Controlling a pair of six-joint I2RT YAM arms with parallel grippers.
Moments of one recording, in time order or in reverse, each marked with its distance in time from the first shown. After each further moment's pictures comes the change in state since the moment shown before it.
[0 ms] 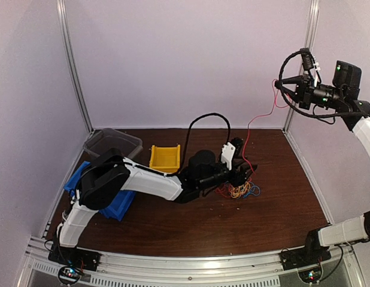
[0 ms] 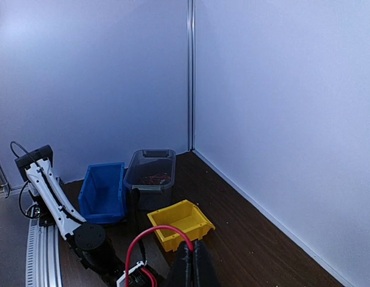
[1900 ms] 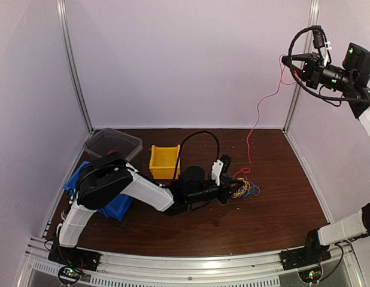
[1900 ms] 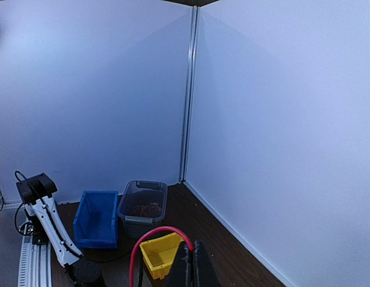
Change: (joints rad) left arm 0.000 -0.018 -0.232 0.138 0.119 -0.232; right arm -0.015 0.048 0.187 0.053 -0.014 0.089
